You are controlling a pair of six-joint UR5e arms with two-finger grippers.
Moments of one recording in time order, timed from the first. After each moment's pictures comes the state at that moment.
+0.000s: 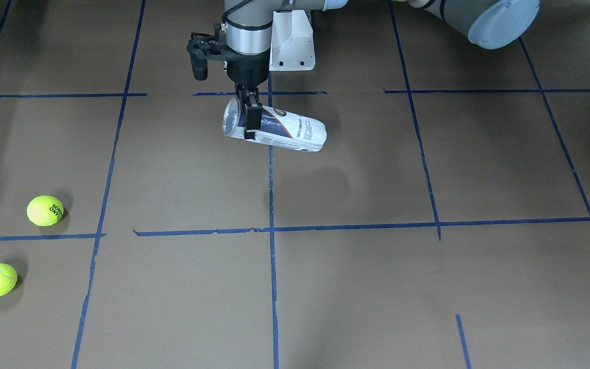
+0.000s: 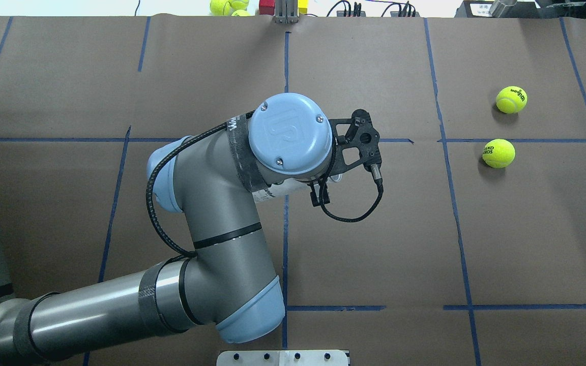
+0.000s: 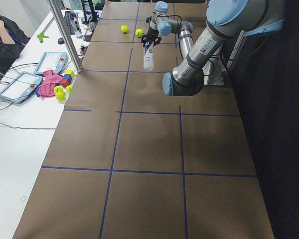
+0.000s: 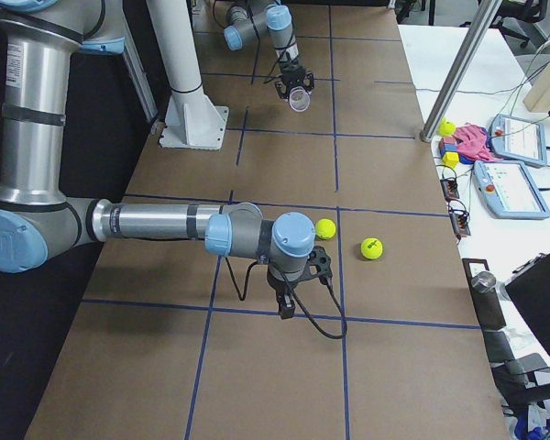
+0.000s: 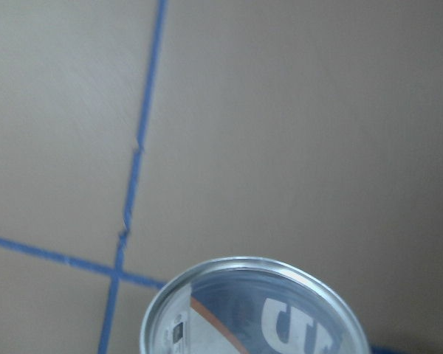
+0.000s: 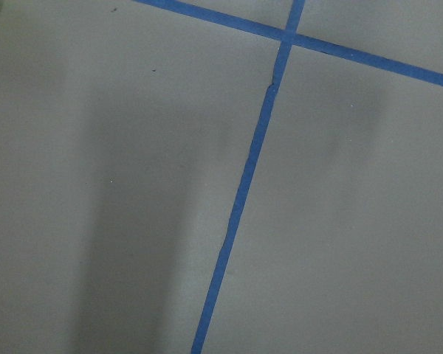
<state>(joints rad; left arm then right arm) -0.46 -2.53 -1.69 -1.56 -1.65 0.02 1.55 -1.74 1.77 -1.69 2.35 -0.31</state>
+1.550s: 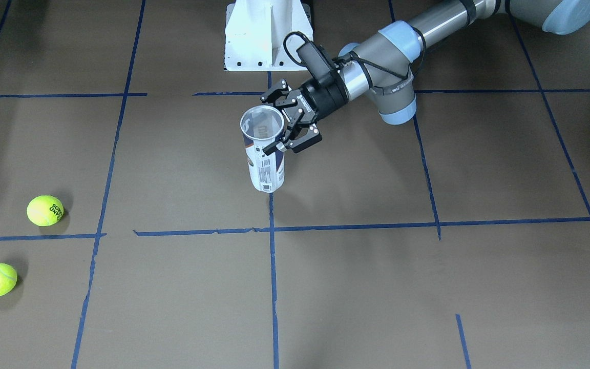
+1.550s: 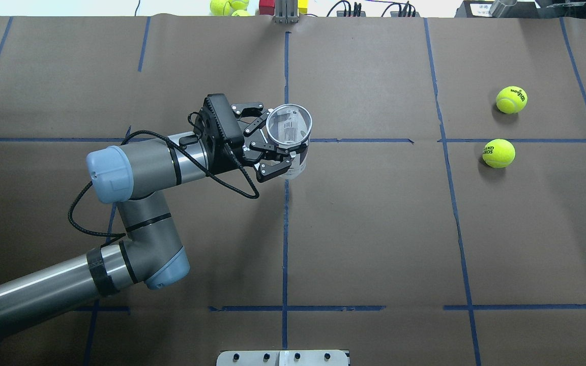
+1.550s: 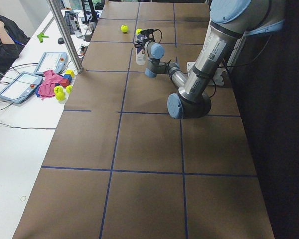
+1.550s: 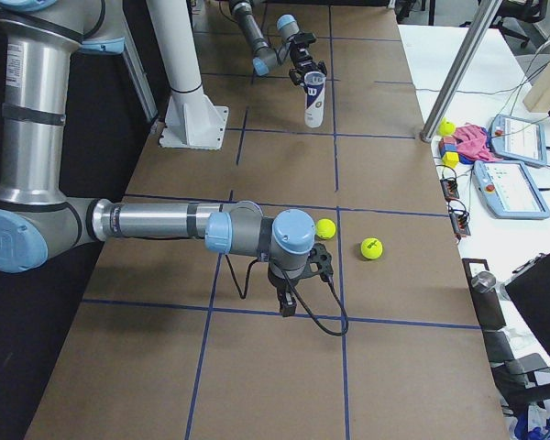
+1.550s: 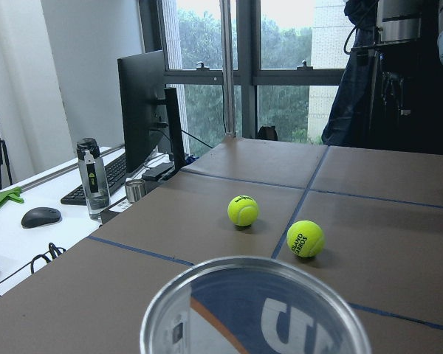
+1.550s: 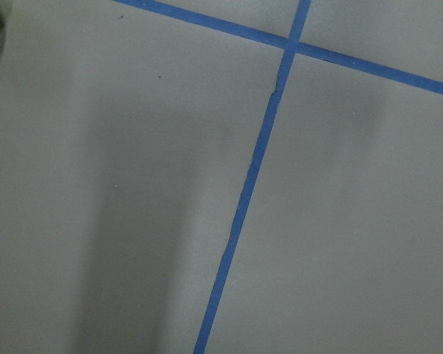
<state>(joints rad) -0.53 -2.19 -1.40 -3.09 -1.61 -0.30 1.55 -1.74 1.78 -1.69 2.35 -0.31</state>
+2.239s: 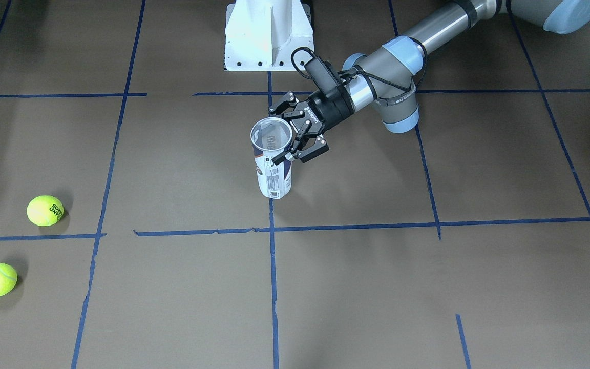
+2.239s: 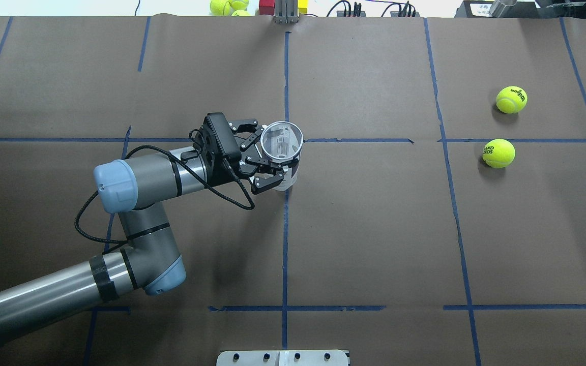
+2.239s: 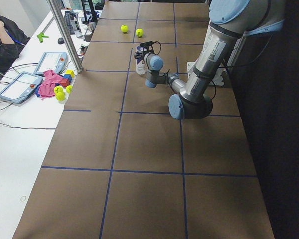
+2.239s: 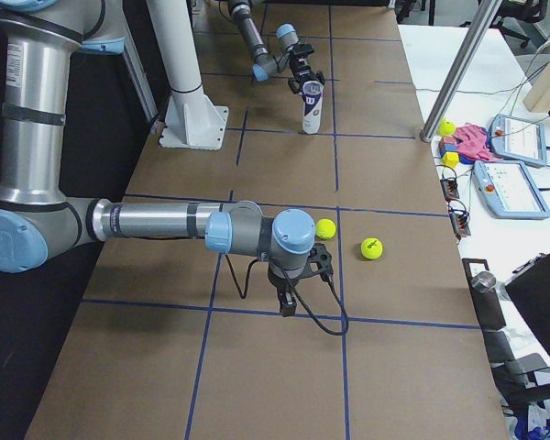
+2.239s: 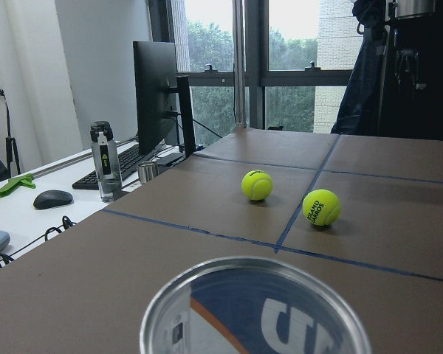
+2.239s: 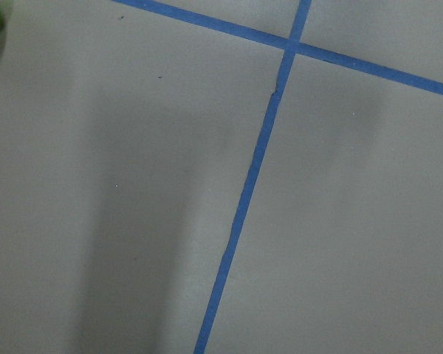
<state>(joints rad) -0.50 -2.18 -1.33 -3.13 -1.61 -0.30 1.55 -1.74 1.78 -1.69 2.35 -0.31</state>
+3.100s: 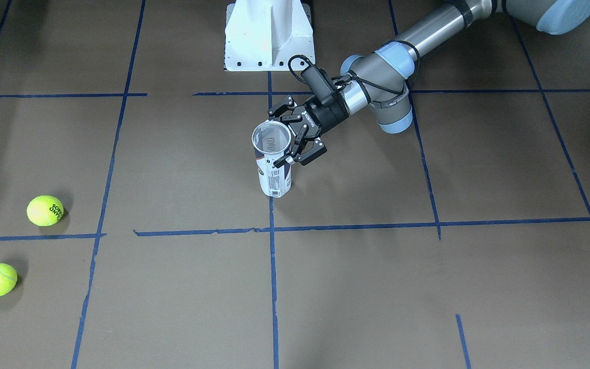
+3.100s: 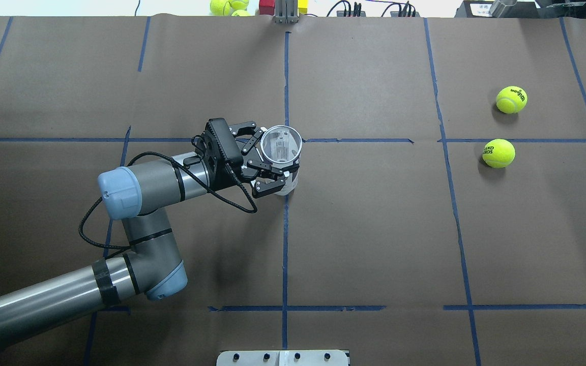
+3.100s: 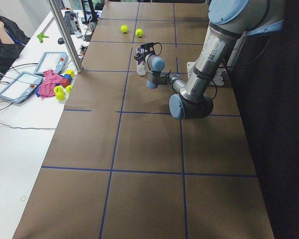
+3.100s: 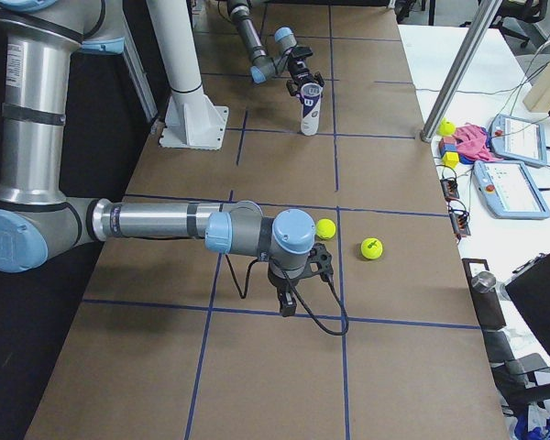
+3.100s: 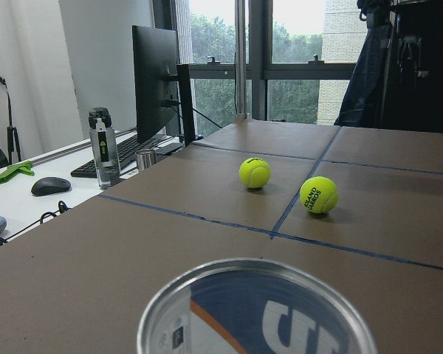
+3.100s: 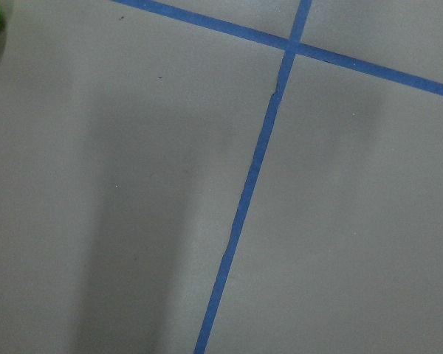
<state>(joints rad) -0.49 -2.18 -1.33 -3.14 -1.57 -0.30 1.55 -1.73 1.78 -1.69 2.35 -0.31</state>
